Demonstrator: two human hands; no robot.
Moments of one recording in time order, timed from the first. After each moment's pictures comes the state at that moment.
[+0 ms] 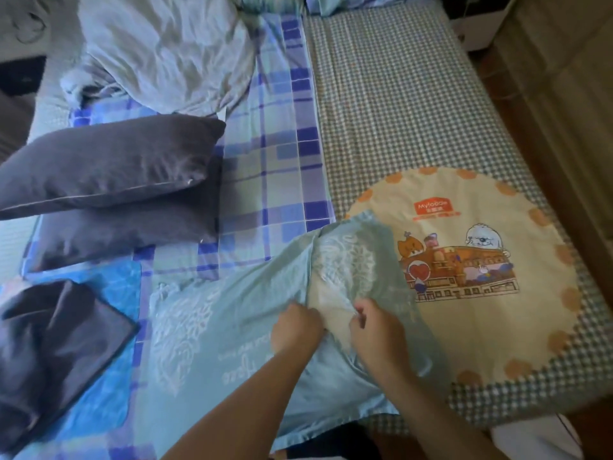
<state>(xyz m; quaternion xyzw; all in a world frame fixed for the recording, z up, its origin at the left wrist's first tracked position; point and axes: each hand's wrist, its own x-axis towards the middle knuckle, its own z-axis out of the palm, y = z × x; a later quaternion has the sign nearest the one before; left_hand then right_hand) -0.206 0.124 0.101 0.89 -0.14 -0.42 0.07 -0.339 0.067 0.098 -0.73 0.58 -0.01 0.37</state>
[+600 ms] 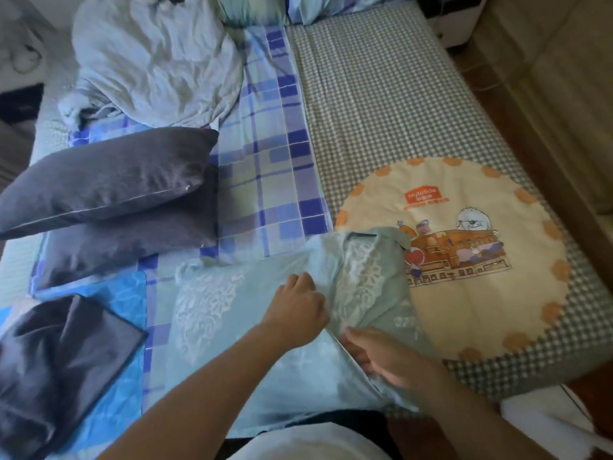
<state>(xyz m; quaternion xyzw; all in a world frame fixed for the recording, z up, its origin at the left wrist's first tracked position) -0.182 0.135 0.128 0.73 -0.62 -0.27 -0.08 -0.381 0.097 0.099 -0.44 0.45 0.11 0.77</state>
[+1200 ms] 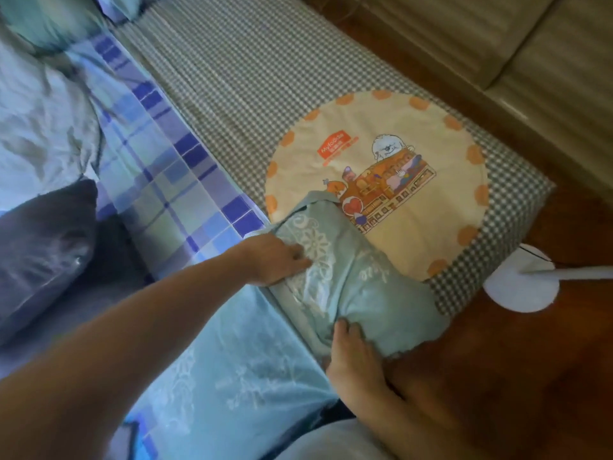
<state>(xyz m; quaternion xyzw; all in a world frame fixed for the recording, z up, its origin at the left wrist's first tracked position) -0.175 -0.007 0.109 0.22 -0.89 -0.07 -0.39 -0.347 0.180 0.083 -0.60 0.68 0.12 0.40</state>
